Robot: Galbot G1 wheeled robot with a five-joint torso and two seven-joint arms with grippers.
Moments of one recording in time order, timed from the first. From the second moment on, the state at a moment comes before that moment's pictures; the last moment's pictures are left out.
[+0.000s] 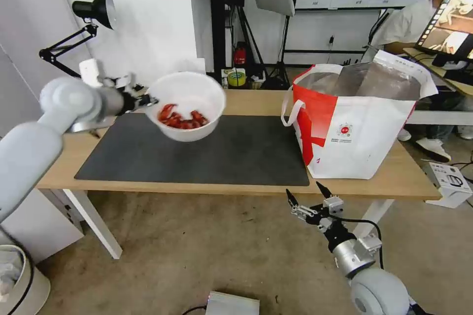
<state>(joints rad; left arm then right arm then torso) 0.04 -0.75 0.20 -1.63 -1.74 0.73 -0.61 -1.50 0.98 0.33 2.02 0.49 0.10 0.08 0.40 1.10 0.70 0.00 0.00</state>
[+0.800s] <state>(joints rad) -0.37 -1.24 0.48 -1.29 -1.74 0.71 -0.64 -1.50 0.98 0.33 2.02 0.49 0.10 0.08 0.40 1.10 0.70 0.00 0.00</state>
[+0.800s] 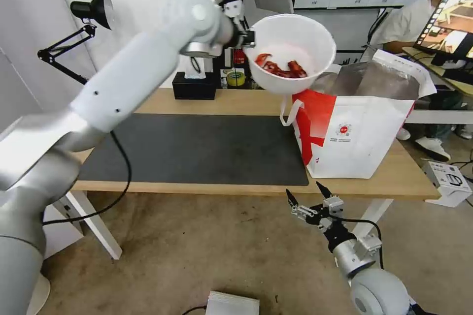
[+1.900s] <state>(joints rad) -0.40 -1.60 0.49 -1.00 -1.46 0.67 -0.57 -1.50 0.98 0.33 2.02 0.49 0.10 0.08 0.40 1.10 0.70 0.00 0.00</state>
